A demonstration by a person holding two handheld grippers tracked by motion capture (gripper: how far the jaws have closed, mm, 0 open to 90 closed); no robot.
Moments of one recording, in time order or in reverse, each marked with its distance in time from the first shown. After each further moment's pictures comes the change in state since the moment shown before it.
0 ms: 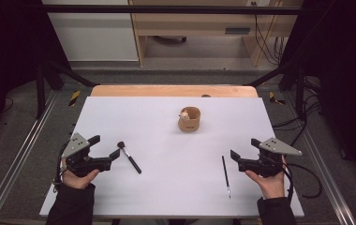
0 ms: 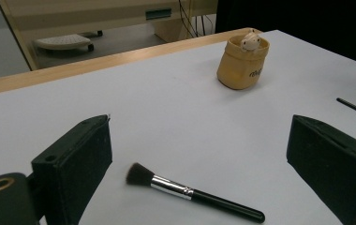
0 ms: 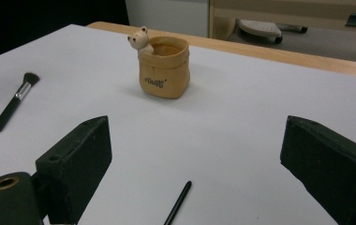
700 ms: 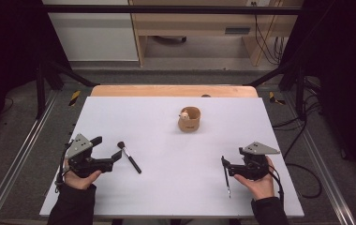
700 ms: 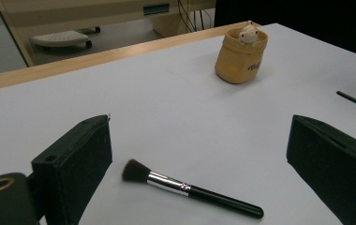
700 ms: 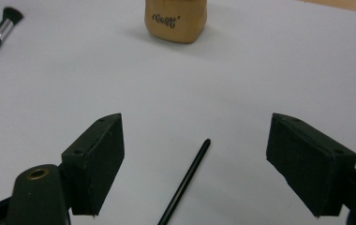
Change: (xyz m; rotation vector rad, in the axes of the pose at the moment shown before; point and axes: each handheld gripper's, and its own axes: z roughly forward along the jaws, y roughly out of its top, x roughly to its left) left arm -0.003 -0.002 0.004 0.021 -0.005 0.014; right arm 0.015 -0.020 0.029 0.191 0.007 -0.031
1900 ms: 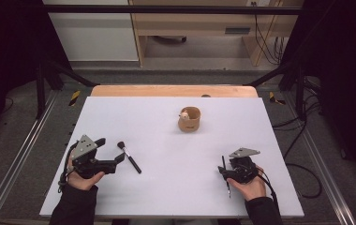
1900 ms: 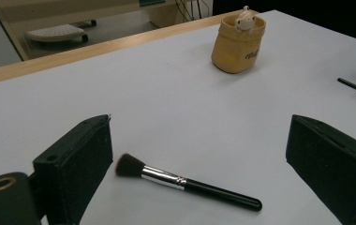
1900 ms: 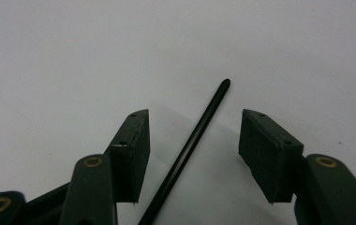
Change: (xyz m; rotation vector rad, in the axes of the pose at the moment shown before) left arm -0.005 -0.003 0.007 0.038 -0.007 0.029; right arm 0.008 -0.023 0.038 0.240 -0.020 -0.024
